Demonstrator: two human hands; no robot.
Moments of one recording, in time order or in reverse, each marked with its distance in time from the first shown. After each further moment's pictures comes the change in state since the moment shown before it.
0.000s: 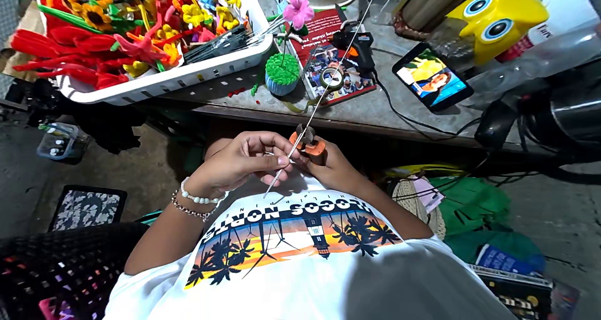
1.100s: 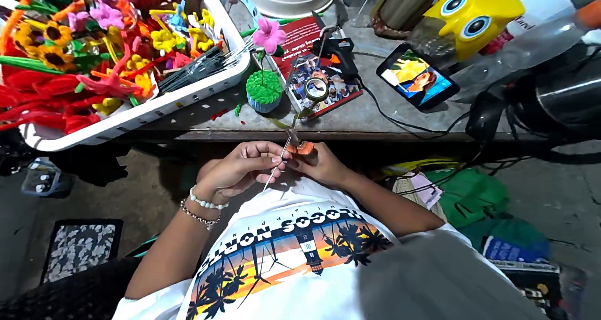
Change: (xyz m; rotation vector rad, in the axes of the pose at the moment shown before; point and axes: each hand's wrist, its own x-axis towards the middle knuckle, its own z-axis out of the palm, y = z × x) left_hand 0.045 -0.016 -0.037 -0.150 0.035 -0.130; right_hand 0.030 0.050 -0.021 0.013 0.035 -0.052
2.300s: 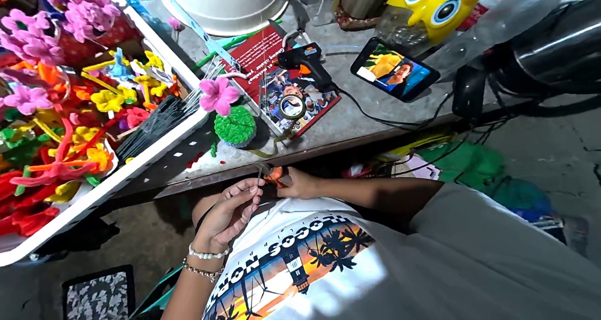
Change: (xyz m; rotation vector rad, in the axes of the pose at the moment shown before) left_hand 0.011 -0.021 -0.024 -0.275 0.270 -0.150; right_hand 0.024 0.009 0.009 0.073 -0.156 0.587
